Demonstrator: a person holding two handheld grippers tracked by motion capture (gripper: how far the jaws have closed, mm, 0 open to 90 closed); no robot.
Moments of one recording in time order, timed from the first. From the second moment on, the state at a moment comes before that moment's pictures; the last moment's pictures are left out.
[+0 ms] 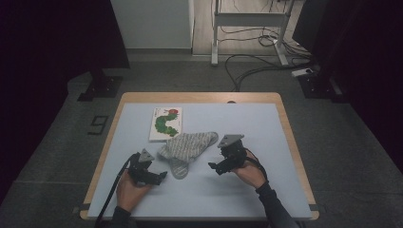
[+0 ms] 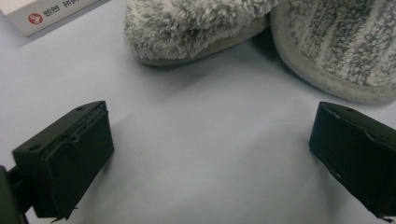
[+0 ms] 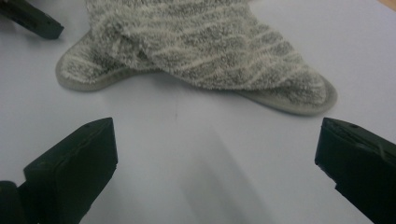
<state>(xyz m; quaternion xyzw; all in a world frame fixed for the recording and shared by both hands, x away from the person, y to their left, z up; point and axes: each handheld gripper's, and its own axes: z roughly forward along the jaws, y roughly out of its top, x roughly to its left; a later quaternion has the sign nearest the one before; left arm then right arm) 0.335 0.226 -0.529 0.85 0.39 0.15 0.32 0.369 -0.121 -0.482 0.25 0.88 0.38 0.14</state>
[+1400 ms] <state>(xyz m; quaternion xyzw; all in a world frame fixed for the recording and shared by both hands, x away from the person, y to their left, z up) 0.335 0.226 -0.529 0.85 0.39 0.15 0.32 0.402 -0.033 -0.489 0.22 0.90 0.36 0.11</state>
